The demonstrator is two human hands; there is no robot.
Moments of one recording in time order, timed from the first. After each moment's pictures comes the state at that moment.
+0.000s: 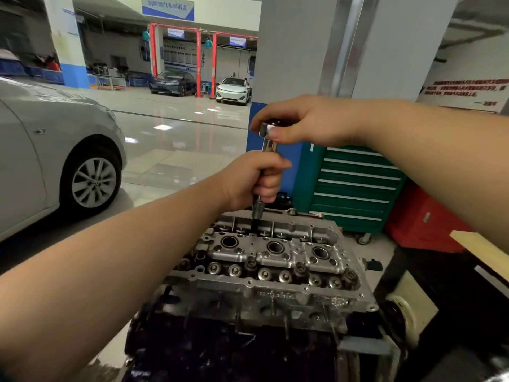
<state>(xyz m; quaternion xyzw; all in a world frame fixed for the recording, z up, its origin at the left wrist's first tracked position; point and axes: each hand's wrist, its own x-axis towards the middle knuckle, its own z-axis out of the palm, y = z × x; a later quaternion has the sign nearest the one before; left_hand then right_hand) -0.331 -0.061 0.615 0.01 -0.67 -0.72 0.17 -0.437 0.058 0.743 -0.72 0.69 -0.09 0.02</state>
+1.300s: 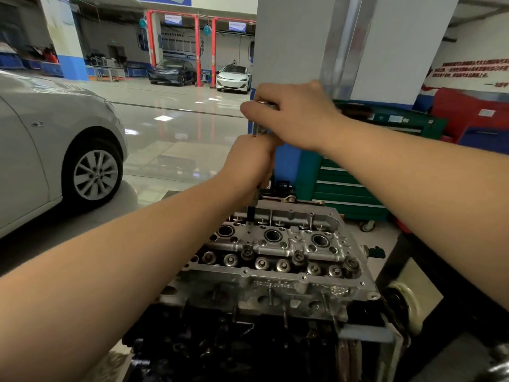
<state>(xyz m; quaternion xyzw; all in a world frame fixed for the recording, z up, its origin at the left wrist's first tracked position) -0.348 -0.032 0.617 0.23 -0.67 -0.60 0.37 -0.438 0.026 0.695 -0.62 0.73 -0.18 -0.24</state>
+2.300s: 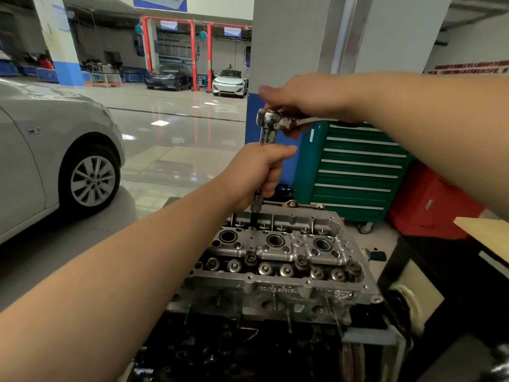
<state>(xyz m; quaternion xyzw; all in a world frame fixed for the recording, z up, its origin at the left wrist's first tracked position) -0.341 -0.046 0.607 0.08 -0.69 -0.68 0.26 -0.457 0.028 0.740 -0.62 0.77 -0.17 0.03</state>
